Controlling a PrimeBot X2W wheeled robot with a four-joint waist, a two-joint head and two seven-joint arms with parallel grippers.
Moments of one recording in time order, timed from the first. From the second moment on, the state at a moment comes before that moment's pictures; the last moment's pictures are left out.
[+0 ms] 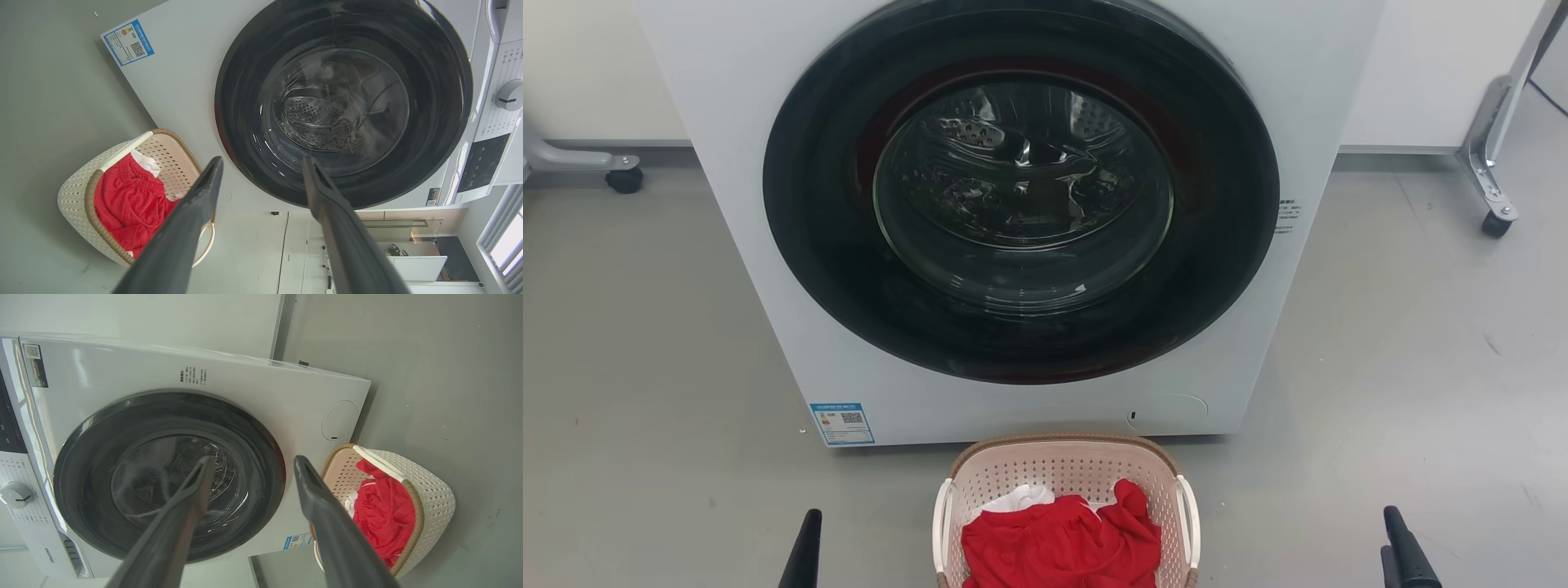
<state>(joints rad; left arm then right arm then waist) -0.03 0.03 -0.01 0.32 -1.41 -0.08 0.02 -0.04 -0.02 -0.03 0.33 1.43 0.08 0.02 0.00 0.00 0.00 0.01</state>
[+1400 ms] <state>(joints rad) -0.04 0.07 -0.21 0.29 -0.67 0.04 -0.13 -0.07 -0.05 0.23 0.31 0.70 -0.04 -0.13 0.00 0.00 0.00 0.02</state>
